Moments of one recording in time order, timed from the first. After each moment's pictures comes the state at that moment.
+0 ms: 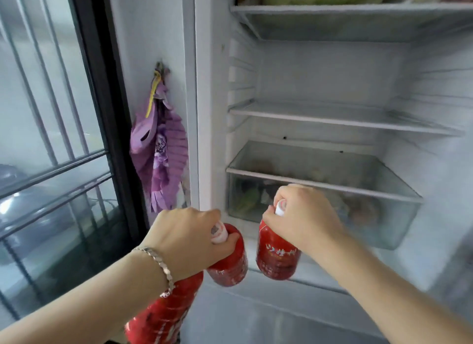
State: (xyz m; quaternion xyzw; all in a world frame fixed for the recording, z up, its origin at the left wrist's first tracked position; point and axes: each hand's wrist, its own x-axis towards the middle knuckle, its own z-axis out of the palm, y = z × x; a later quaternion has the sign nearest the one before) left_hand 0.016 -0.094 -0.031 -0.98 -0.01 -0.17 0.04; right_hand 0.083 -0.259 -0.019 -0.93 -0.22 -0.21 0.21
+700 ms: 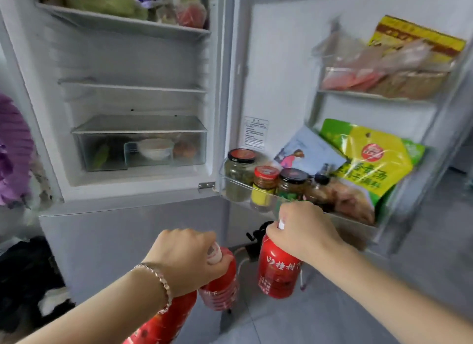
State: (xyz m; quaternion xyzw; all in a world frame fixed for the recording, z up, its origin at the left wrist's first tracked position) left_hand -0.262 -0.330 -0.067 -0.96 0.27 -0.08 -0.01; right_hand -0.291 -0.527 -0.046 -0.99 0.06 -0.15 0.04
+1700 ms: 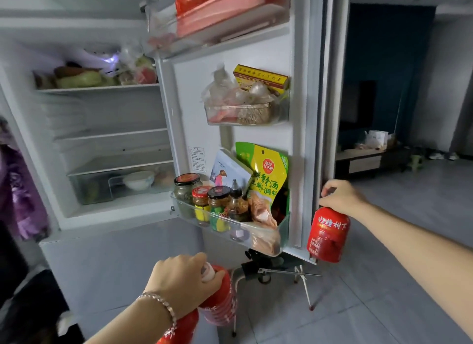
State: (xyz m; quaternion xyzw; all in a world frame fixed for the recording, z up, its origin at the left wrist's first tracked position) left_hand -0.385 -0.504 -0.056 -0.98 0.19 -0.11 -0.02; right_hand -0.331 -0.852 -0.030 -0.92 0.19 -0.16 0.30
